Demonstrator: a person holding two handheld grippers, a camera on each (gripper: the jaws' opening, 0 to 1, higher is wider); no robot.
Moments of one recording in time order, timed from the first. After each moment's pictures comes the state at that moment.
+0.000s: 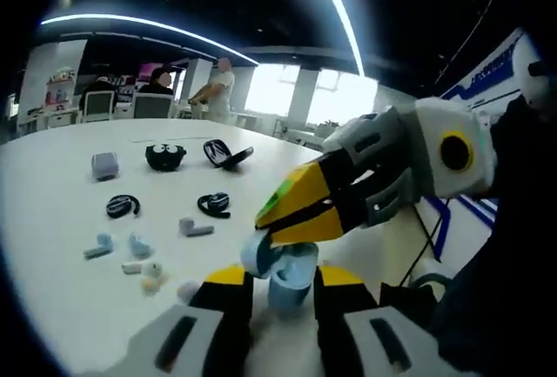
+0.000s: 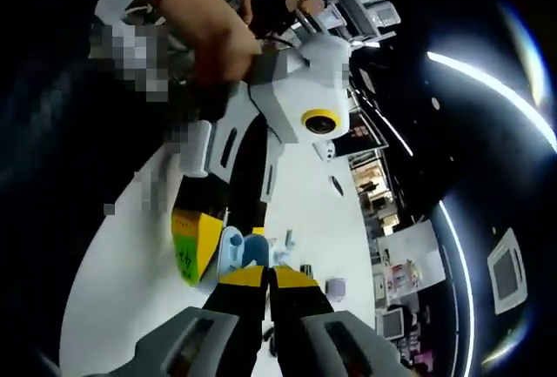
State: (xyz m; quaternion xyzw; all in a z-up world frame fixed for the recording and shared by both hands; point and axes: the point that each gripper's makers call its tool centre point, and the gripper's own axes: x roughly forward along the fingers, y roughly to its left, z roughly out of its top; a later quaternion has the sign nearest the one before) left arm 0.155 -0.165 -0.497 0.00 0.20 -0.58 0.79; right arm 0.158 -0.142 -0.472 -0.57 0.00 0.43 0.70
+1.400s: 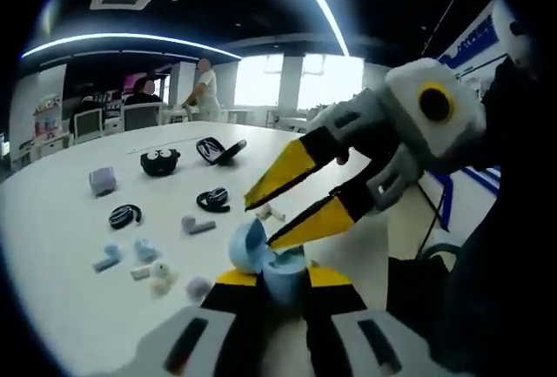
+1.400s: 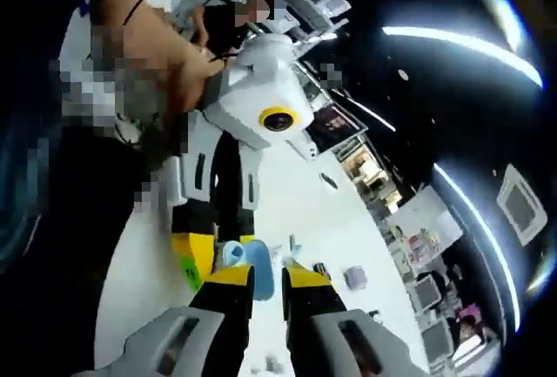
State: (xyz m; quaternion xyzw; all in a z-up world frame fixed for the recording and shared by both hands) left arm 0.157 -0.162 -0.504 0.07 0.18 -0.59 0.78; right arm 0.157 -0.139 -0.469 -0.41 0.04 0.44 0.80
